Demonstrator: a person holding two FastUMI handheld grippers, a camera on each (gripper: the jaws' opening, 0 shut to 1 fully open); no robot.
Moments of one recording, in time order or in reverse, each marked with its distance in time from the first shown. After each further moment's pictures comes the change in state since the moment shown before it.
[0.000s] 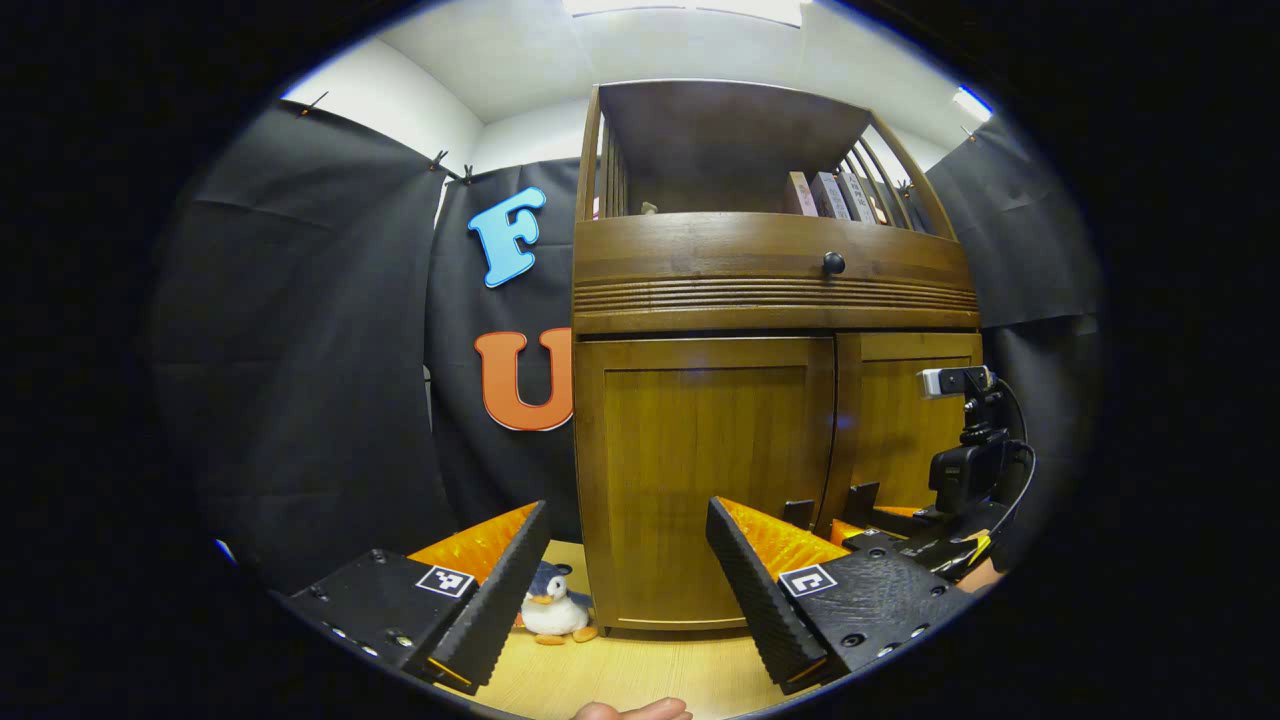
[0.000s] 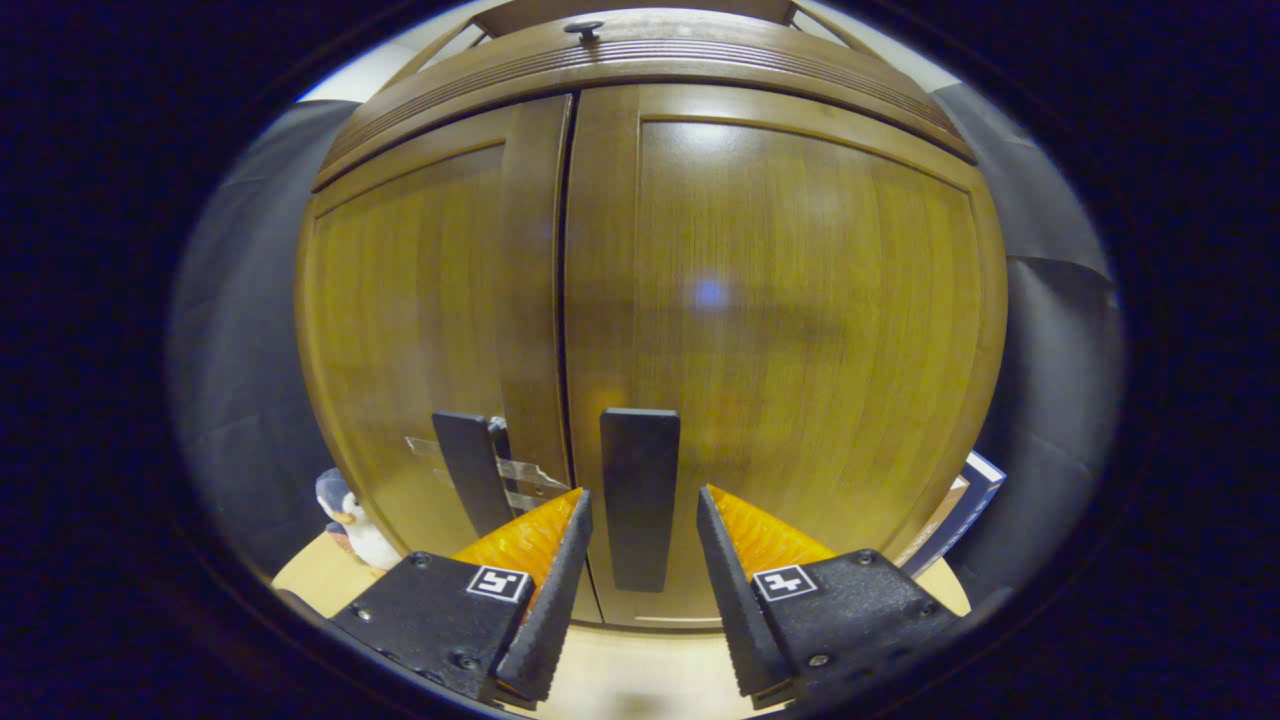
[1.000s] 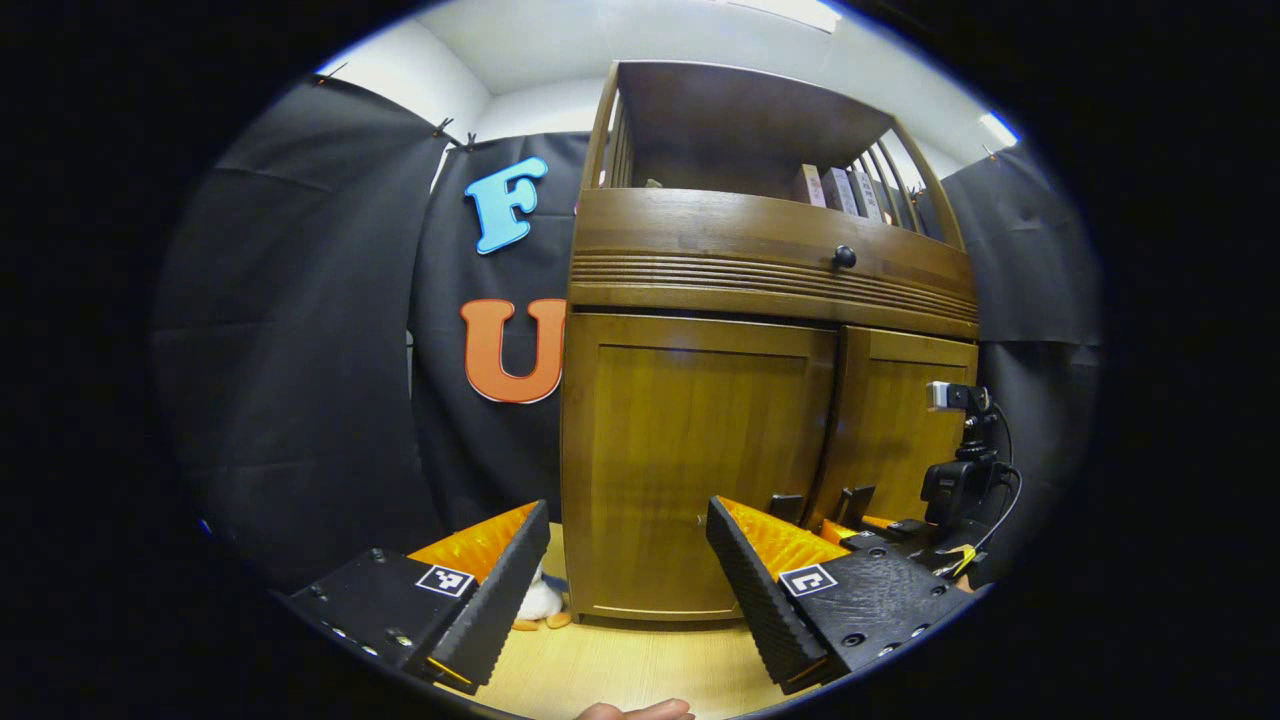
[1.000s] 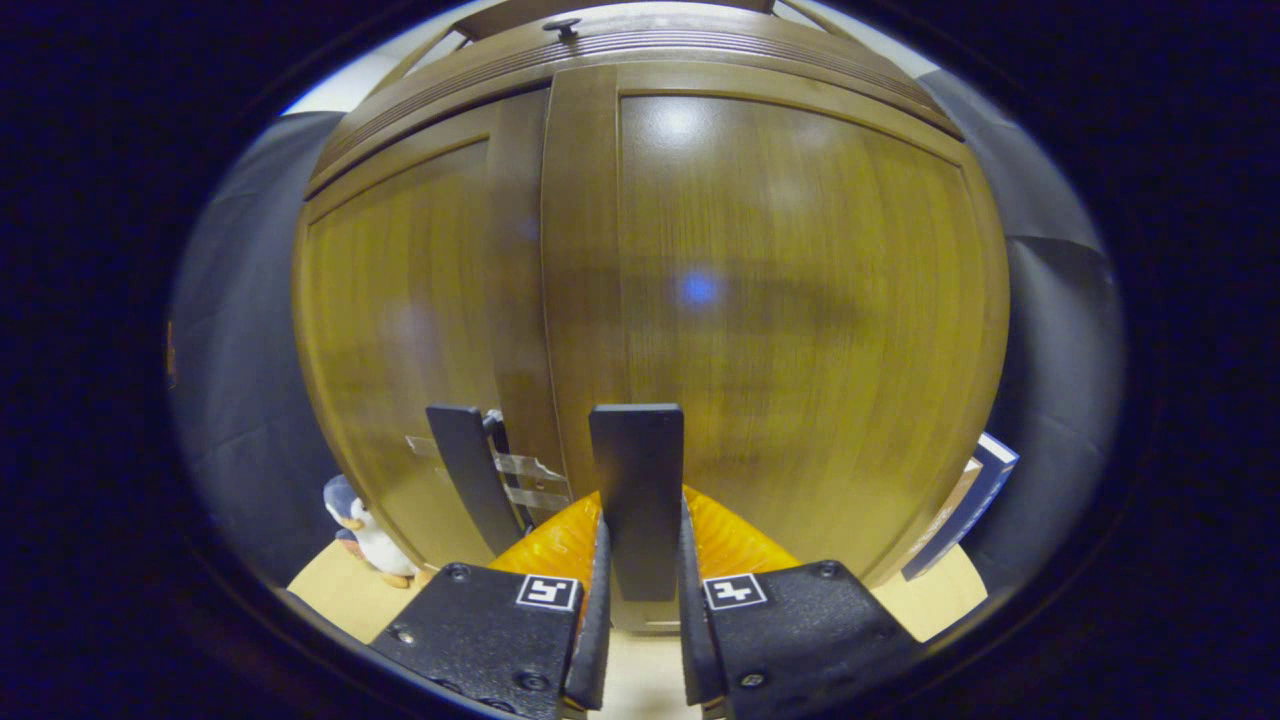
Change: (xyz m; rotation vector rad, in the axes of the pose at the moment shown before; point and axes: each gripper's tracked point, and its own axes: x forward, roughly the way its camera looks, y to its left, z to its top) left arm 0.009 -0.002 -0.012 -0.065 0.059 -0.071; right arm -0.010 0.002 -0.008 0.046 0.007 0.034
